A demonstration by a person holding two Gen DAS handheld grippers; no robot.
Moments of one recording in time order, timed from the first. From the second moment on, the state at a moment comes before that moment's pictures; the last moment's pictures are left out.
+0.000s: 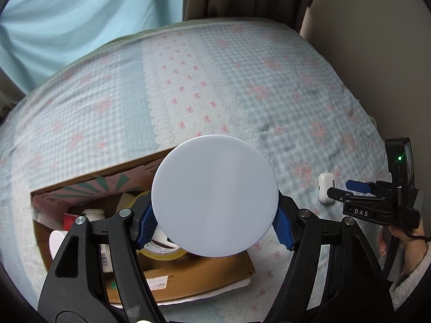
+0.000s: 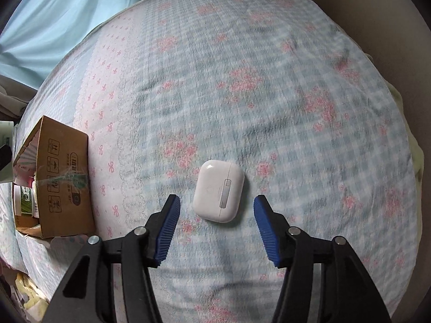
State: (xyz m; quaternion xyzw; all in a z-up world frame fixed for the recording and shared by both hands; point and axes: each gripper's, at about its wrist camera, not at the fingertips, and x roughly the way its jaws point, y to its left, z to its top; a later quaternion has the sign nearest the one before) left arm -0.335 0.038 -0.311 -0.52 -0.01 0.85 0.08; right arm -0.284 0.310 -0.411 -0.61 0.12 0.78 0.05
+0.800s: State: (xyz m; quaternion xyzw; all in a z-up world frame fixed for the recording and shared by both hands) left arm -0.299 -0.021 -0.303 -0.52 -0.04 0.85 0.03; right arm -0.297 0.296 -0.413 -0.61 0.14 0.77 0.07
